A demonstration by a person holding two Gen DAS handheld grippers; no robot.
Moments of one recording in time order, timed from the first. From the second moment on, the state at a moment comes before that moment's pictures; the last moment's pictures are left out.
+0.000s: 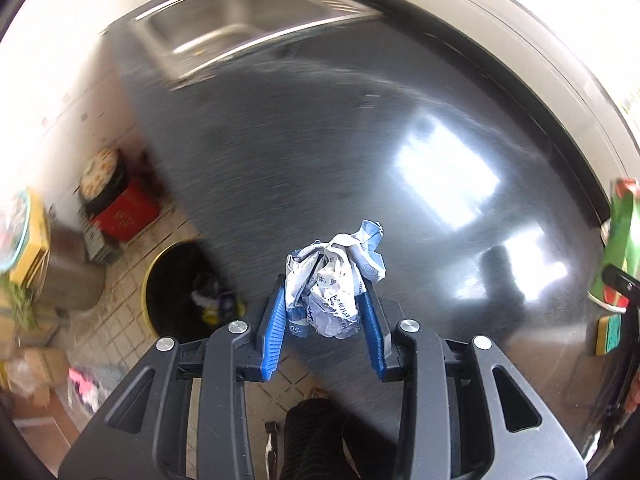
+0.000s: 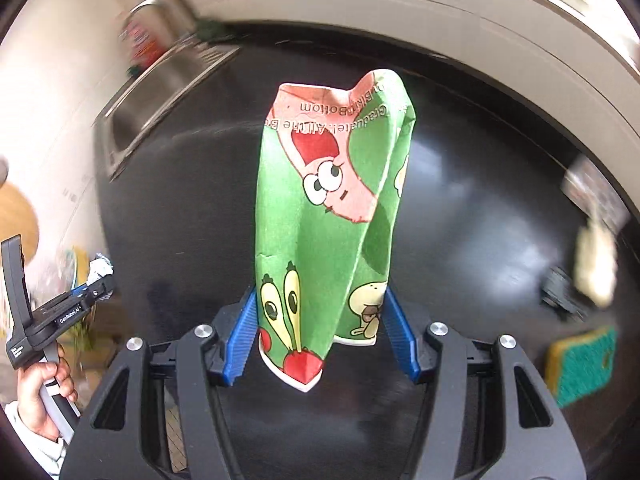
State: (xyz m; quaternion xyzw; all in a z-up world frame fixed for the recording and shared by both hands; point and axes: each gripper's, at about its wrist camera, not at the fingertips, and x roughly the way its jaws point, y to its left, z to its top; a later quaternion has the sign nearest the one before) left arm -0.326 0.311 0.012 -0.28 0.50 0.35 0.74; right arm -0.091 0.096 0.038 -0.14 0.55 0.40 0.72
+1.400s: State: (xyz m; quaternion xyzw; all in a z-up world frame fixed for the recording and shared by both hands) left arm -0.561 0.386 -0.006 -0.43 0.39 0.49 0.65; right arm -0.353 0.367 0.058 -0.25 0.45 0.62 0.59
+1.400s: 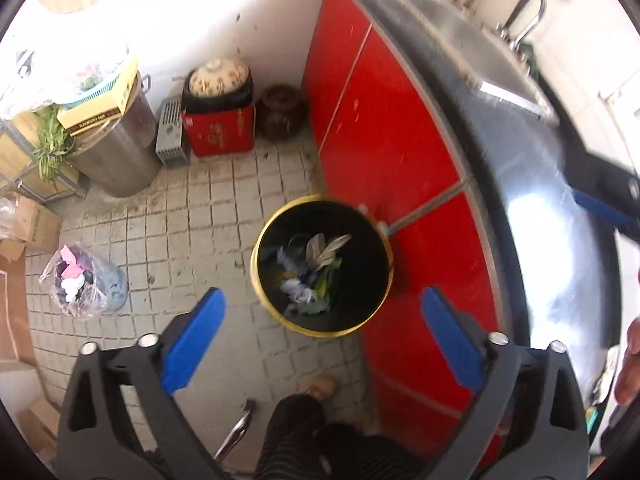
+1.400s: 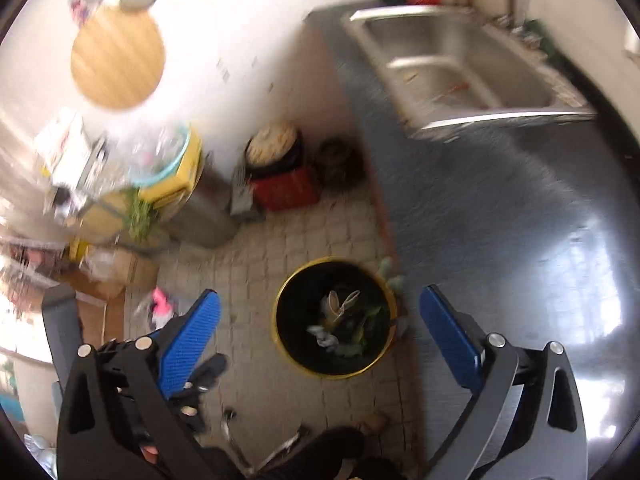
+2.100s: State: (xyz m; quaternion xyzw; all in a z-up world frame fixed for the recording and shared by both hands) left arm -0.172 0.241 0.022 -0.20 0.53 0.13 0.81; right arm -0.048 -0.167 -0.005 -0.03 0.54 0.08 0.84
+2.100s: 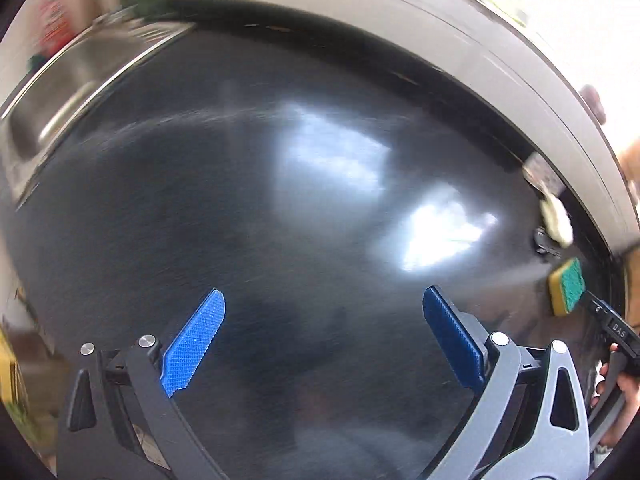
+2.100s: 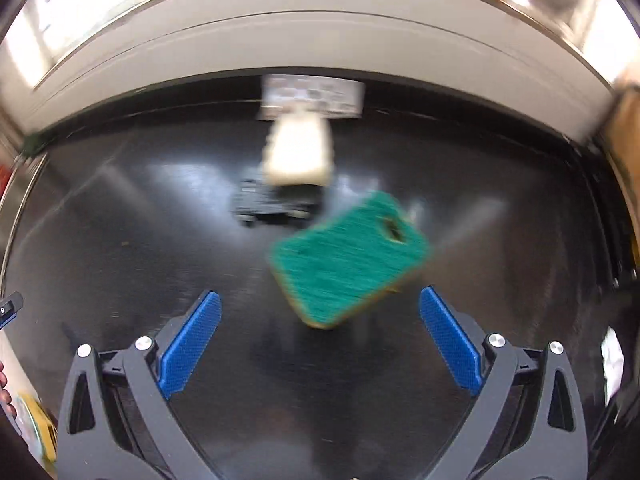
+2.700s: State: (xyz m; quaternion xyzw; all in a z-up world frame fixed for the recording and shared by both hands) left arm -0.022 0.074 0.003 -0.02 0.59 -0.04 0.81; right arm -0.059 -0.288 -0.023 0.05 0.58 -0.03 0.81
